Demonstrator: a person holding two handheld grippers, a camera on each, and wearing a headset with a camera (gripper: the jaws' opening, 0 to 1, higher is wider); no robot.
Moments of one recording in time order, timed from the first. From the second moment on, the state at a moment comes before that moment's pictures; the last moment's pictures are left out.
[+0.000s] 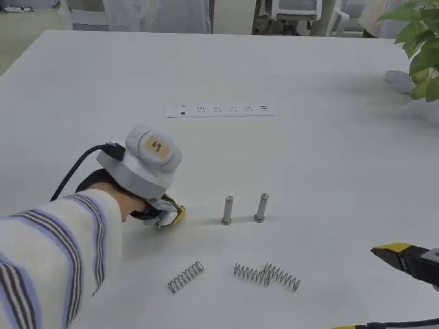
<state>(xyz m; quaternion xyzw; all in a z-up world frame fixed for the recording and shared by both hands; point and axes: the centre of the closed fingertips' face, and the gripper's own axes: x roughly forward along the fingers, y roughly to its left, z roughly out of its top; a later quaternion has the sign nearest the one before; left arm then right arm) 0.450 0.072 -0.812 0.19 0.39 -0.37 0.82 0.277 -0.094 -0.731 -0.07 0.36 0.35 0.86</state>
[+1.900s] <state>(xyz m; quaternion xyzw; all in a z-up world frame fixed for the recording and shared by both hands) 0.409 0.082 -0.759 0.14 0.32 -0.39 0.85 0.275 -0.089 -0.726 -0.08 0.35 0.34 0.87</state>
